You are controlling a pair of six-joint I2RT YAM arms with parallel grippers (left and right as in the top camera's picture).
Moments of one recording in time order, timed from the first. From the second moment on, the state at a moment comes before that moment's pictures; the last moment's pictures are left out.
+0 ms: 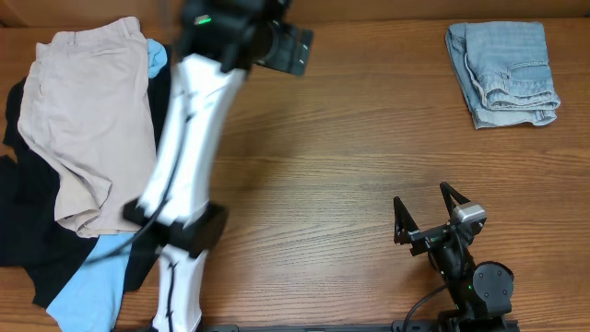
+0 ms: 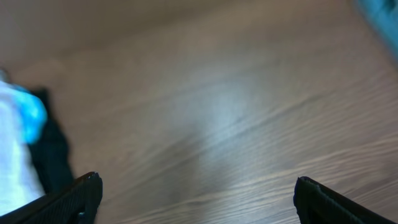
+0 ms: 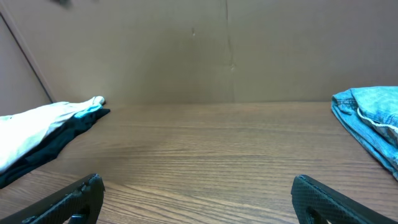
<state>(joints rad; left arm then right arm) -0.39 2.17 2.83 -1.53 -0.08 -0.11 0.13 0.01 0.02 -0.01 -0.20 0.15</state>
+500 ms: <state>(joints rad) -0.04 1.51 1.94 -1.01 0.10 -0.11 0.13 0.01 0.02 -0.02 -0.20 0.15</state>
